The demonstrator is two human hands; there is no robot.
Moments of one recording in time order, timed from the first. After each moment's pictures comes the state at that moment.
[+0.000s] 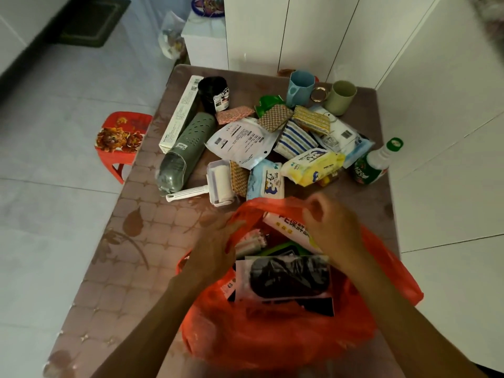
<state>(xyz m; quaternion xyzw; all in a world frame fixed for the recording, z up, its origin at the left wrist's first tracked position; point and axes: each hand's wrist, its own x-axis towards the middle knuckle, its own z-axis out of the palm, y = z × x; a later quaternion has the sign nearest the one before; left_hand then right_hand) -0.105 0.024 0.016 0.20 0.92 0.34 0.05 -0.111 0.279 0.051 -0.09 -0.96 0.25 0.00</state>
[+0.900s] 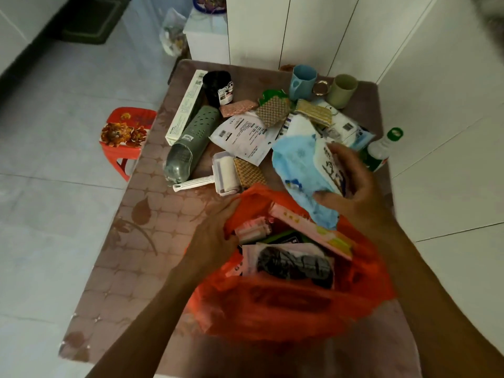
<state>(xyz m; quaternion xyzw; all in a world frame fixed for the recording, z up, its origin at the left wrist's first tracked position) -0.086 0.012 0.054 0.13 0.90 0.39 0.11 -0.105 0.290 0.114 0.06 -0.78 0.63 0.02</state>
